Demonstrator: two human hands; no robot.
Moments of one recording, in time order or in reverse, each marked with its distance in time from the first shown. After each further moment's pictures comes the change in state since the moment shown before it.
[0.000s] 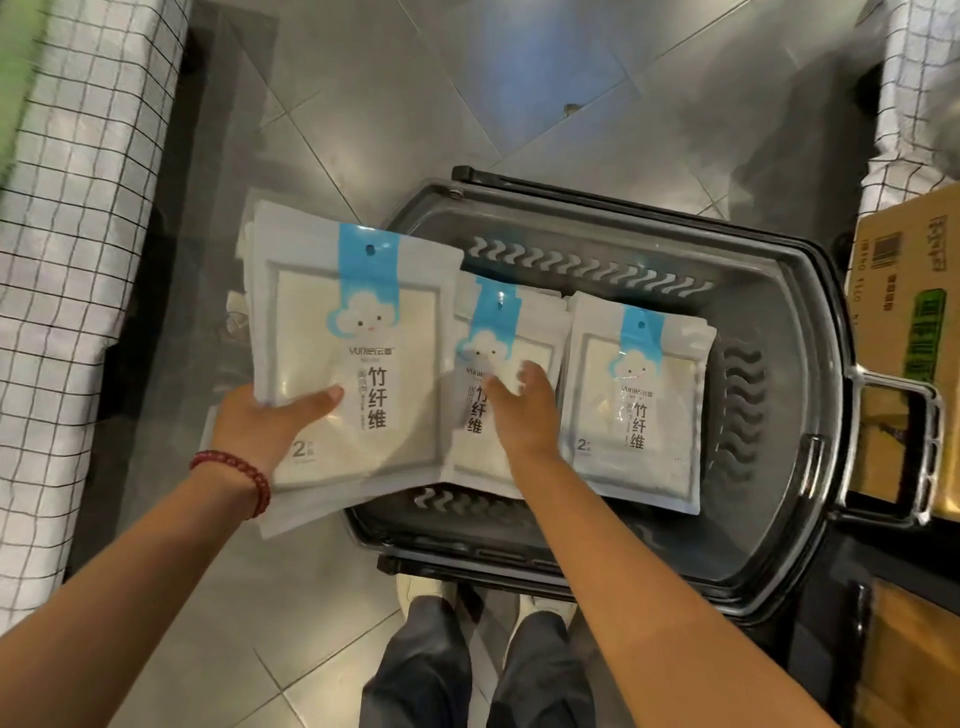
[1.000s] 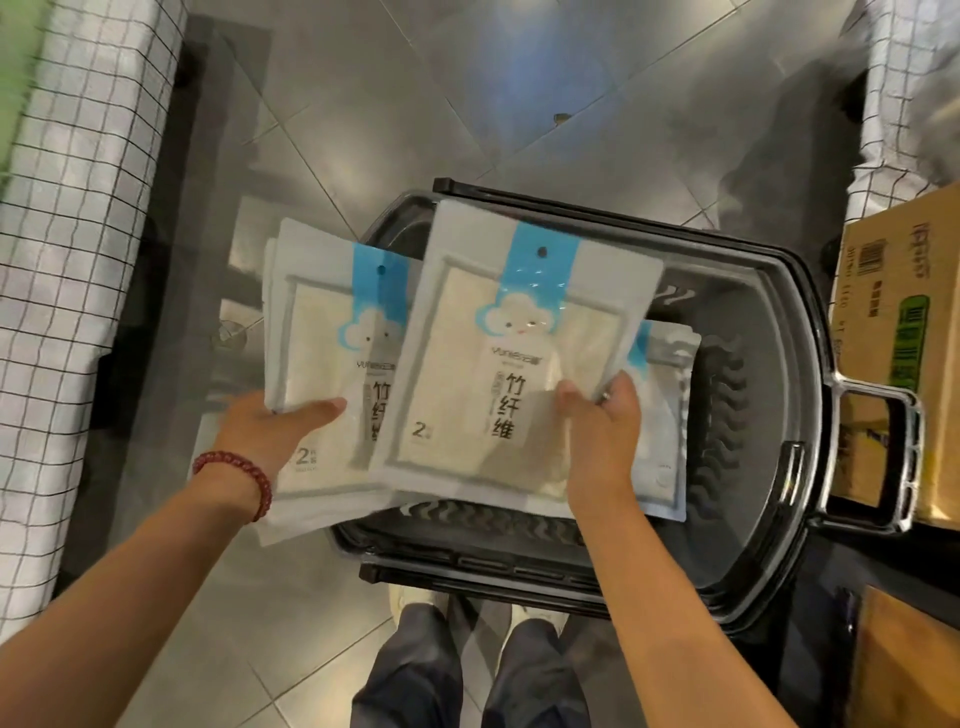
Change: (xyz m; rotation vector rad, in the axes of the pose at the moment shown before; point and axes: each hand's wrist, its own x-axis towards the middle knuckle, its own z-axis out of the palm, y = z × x) left_hand 0.004 -0.003 0.014 0.025 -0.073 0.017; right_hand -0.021 -0.010 -0.069 0.375 0.249 -0.059
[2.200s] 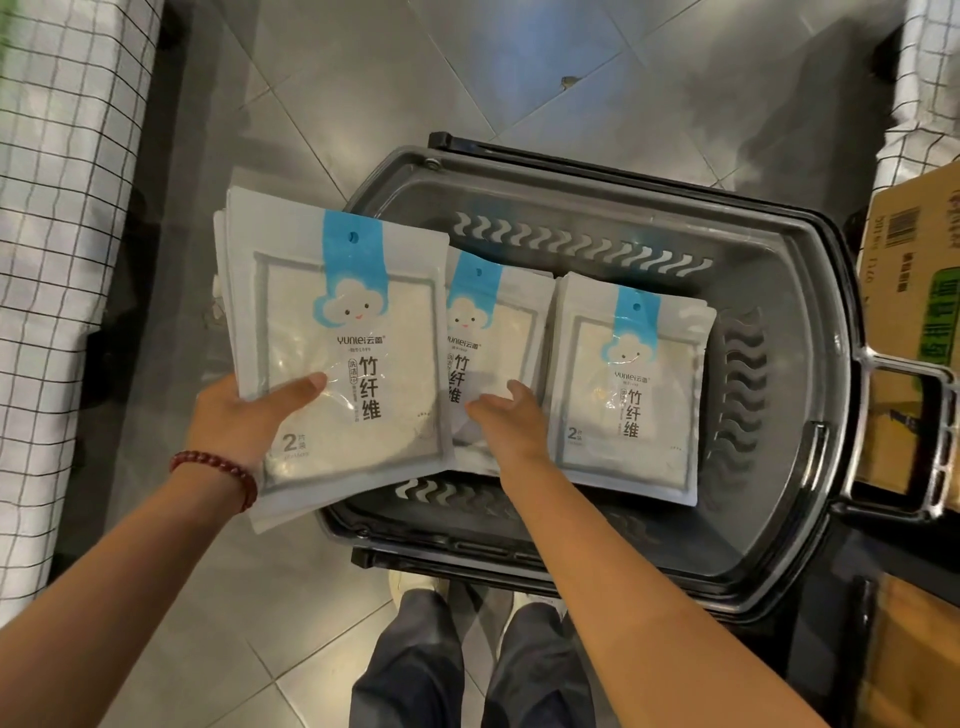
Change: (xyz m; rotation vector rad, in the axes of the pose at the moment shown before) left_hand 0.001 -0.016 0.000 -0.213 0.034 0.035; right_hand 0.013 0.078 0.050 -0.300 -0.330 0.350
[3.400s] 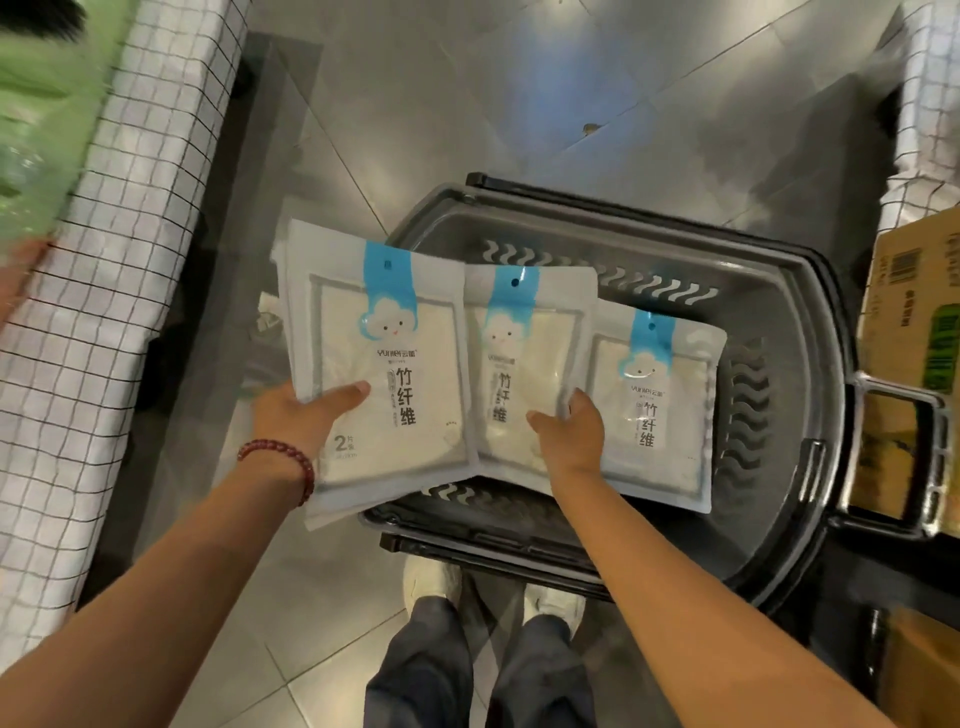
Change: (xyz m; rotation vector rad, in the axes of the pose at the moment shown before) left_hand -0.017 -0.003 0.008 0.030 0.069 -0.007; right_hand -0.011 0.002 -0.030 -0.006 0.178 -0.167
